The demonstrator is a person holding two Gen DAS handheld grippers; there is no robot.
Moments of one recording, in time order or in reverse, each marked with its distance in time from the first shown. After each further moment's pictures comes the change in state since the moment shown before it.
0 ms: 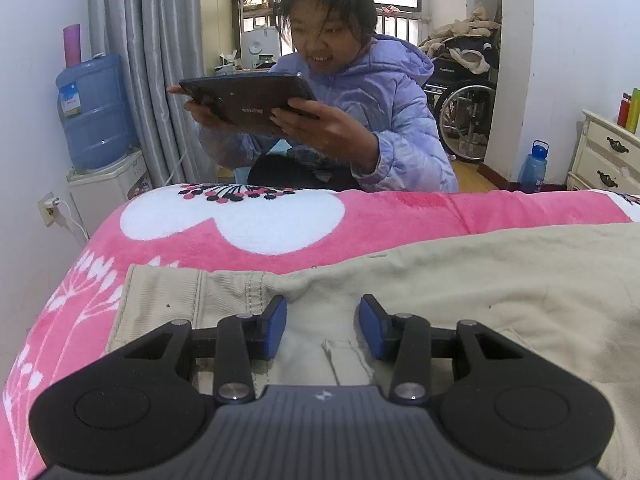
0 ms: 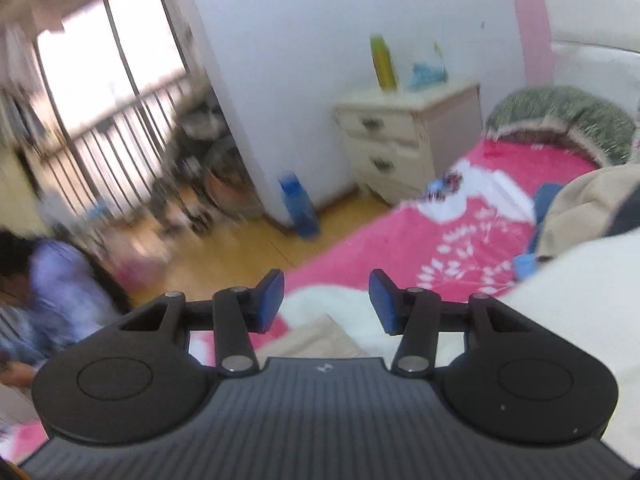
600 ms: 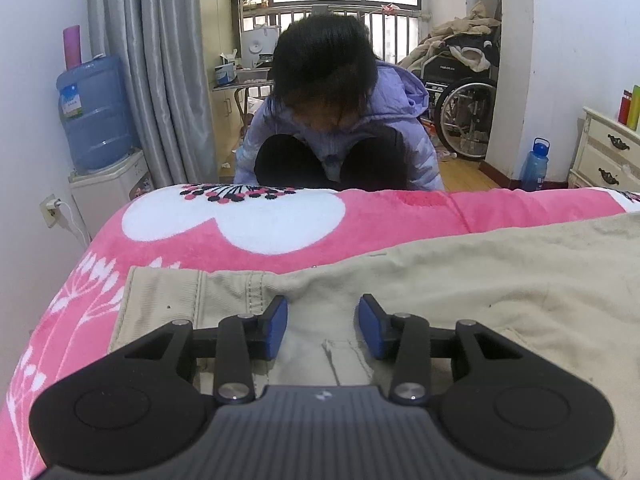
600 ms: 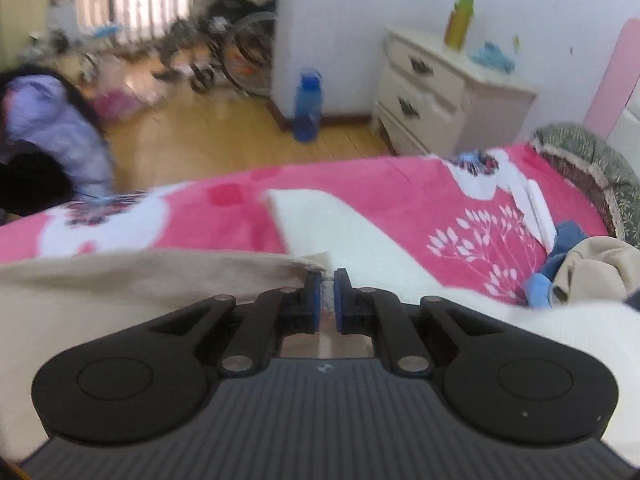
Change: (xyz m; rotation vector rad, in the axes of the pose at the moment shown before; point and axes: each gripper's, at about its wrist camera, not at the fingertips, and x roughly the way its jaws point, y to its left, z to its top) left arm -0.002 -0.002 0.002 0.008 0.010 0.007; right arm 0.143 0.066 -0.049 -0.488 0.349 -0.136
